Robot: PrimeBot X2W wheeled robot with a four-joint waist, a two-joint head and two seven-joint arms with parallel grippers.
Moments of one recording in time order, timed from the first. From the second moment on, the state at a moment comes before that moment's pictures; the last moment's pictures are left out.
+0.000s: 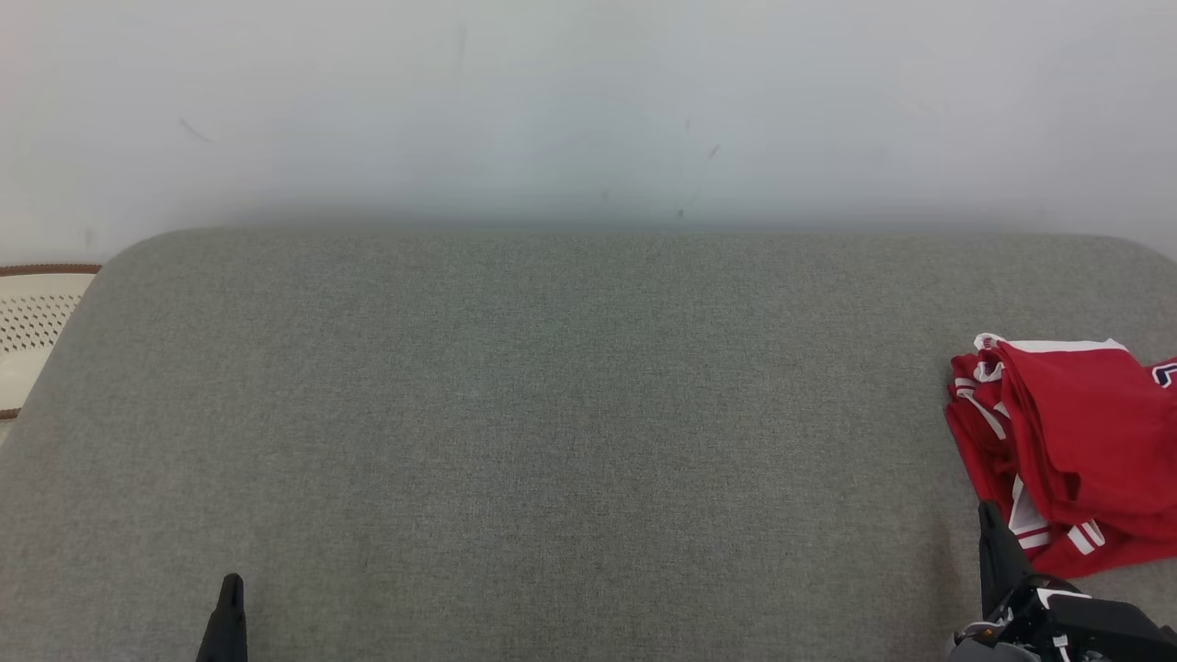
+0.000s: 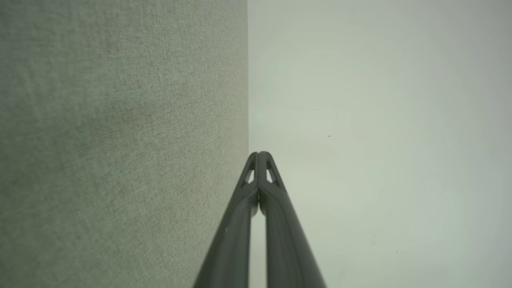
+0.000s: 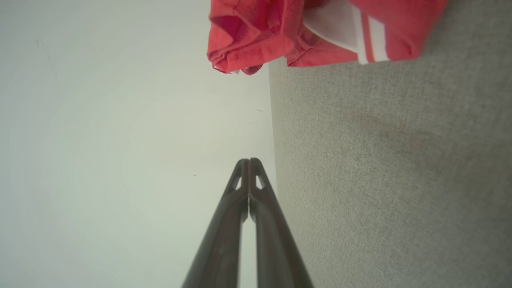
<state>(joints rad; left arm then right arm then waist) -0.11 0.05 0.14 0.25 -1.61 -0.13 0.12 -0.14 -0.05 -0.10 0.28 1.61 0.13 0.11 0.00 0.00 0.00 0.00</state>
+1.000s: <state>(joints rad) -0.11 0.05 0.14 0.25 -1.61 -0.13 0.12 -0.14 -0.05 -0.10 0.28 1.61 0.13 0.11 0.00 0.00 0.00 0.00</state>
